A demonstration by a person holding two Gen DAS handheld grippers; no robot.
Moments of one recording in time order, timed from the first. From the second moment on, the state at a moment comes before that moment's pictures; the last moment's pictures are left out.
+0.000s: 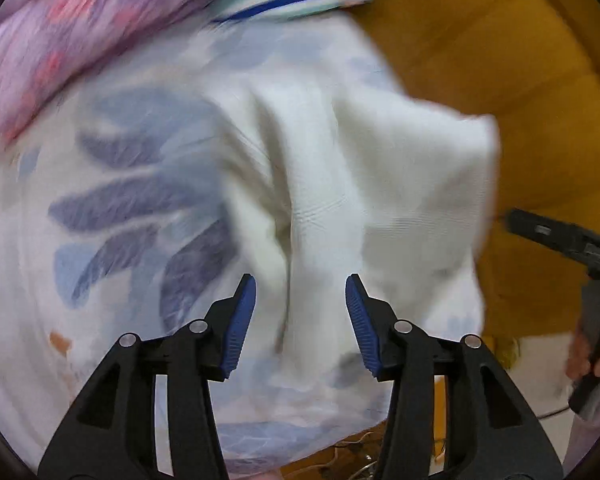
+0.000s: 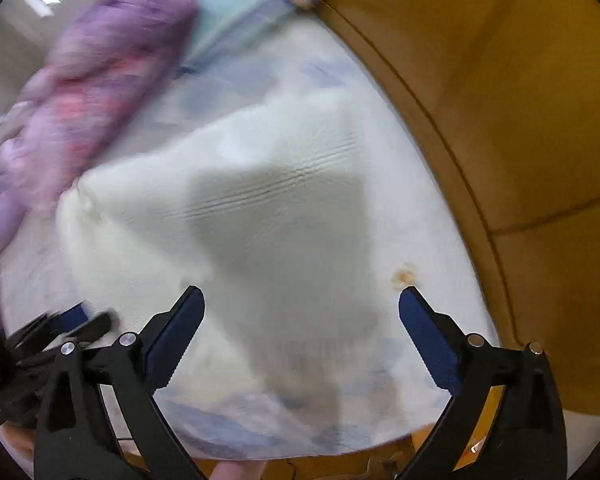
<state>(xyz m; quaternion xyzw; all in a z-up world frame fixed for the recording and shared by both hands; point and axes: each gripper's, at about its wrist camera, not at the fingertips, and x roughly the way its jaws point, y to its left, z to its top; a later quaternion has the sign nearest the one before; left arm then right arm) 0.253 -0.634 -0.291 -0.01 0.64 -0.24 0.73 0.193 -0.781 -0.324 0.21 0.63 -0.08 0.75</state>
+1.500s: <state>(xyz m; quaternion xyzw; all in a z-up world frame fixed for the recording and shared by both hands) 0.192 -0.609 -0.263 0.07 0.59 -0.30 0.75 0.063 -0.624 -0.299 0.25 0.63 -0.12 0.73</state>
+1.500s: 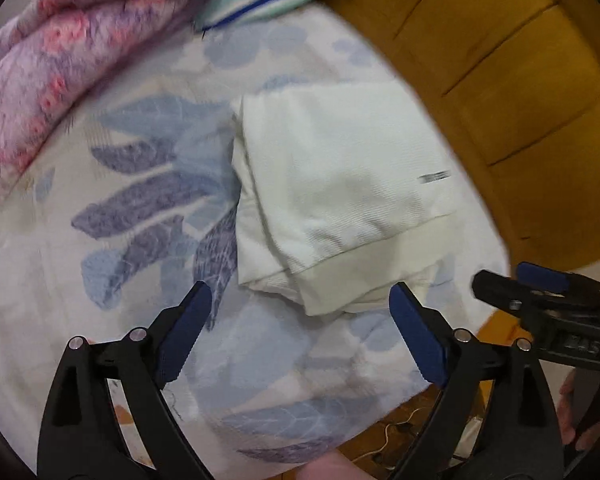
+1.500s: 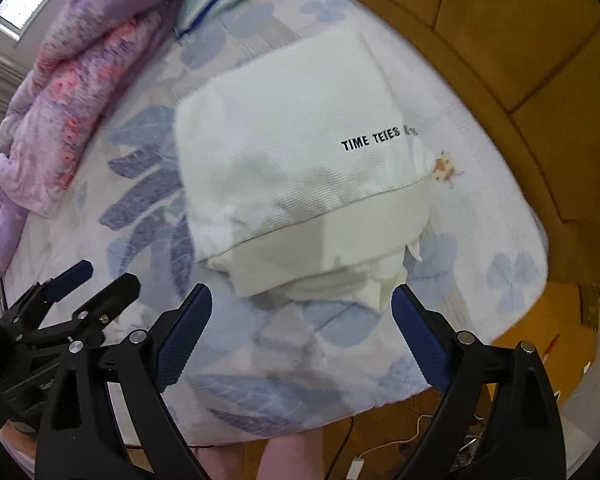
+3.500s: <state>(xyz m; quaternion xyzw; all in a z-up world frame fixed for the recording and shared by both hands) -0.007 -0.085 0.026 0.10 0.32 -0.34 0.88 -0.120 -0.179 -0.010 0.19 0.34 -0.28 0.88</state>
